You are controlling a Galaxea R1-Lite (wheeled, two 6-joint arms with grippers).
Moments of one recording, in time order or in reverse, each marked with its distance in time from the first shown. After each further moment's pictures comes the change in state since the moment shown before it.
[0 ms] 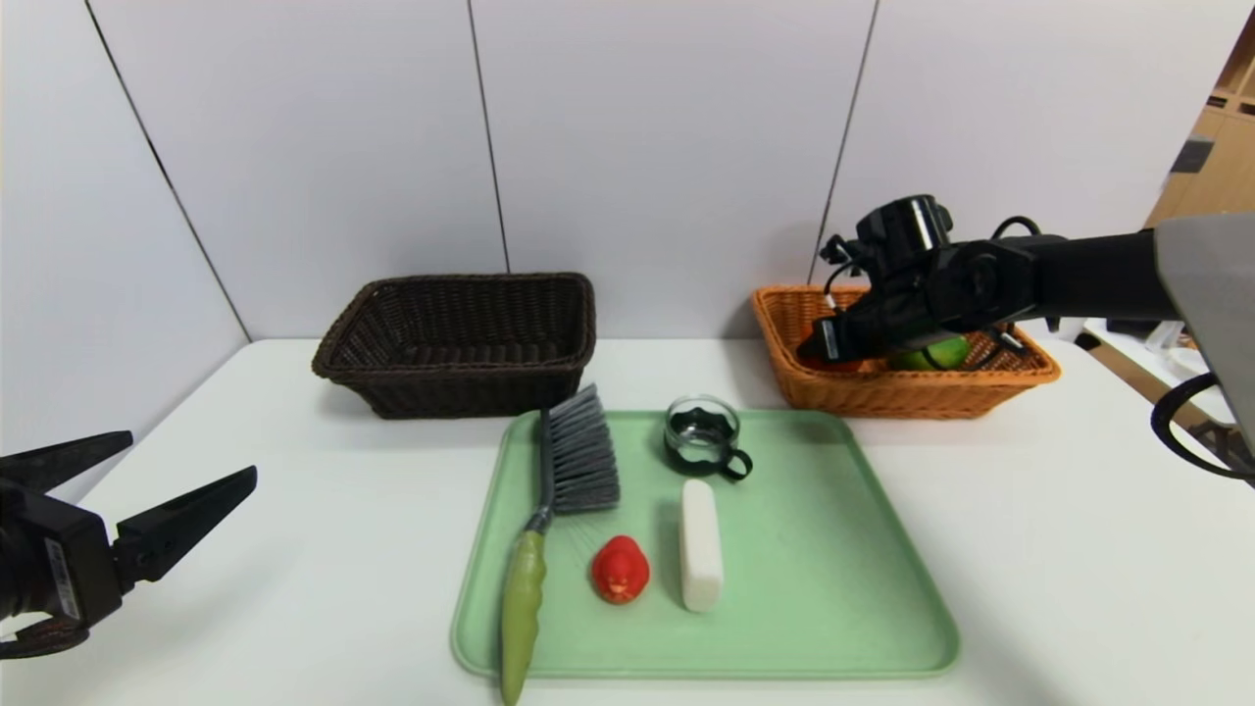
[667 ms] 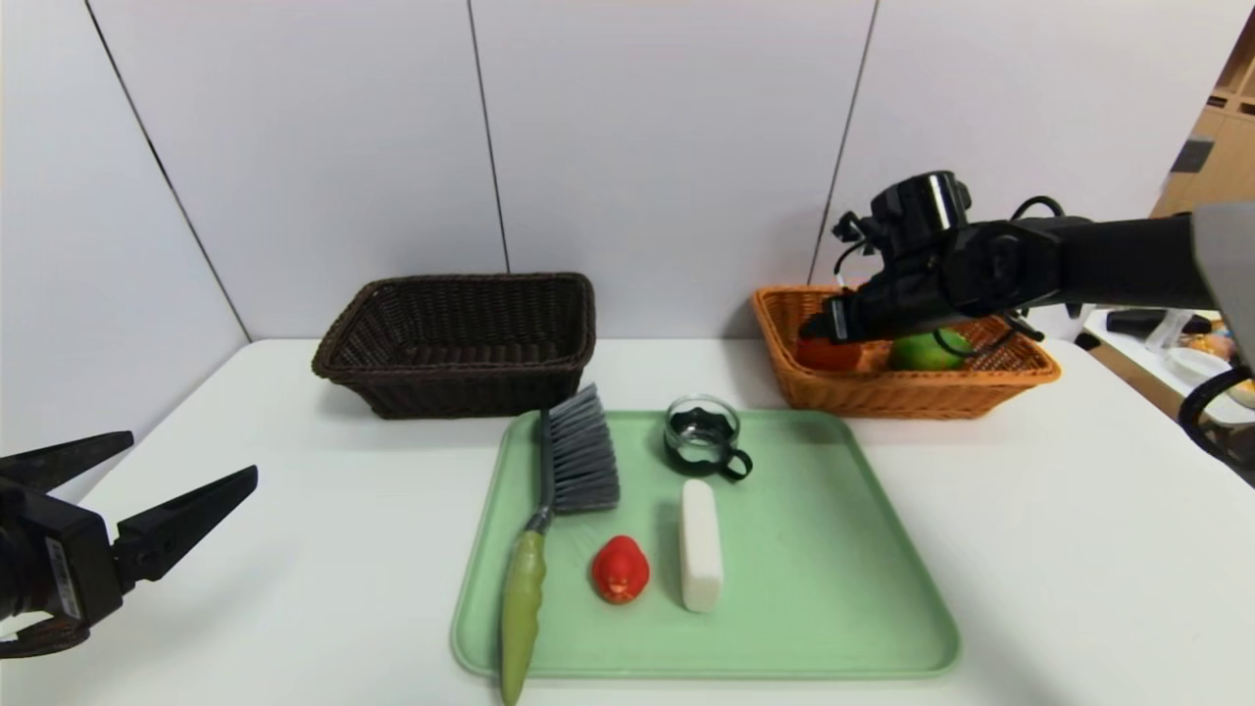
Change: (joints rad) left arm 0.000 0.001 0.000 0.000 0.000 -0.004; right arm -0.005 -0.038 -0.015 -0.010 -0.028 0.004
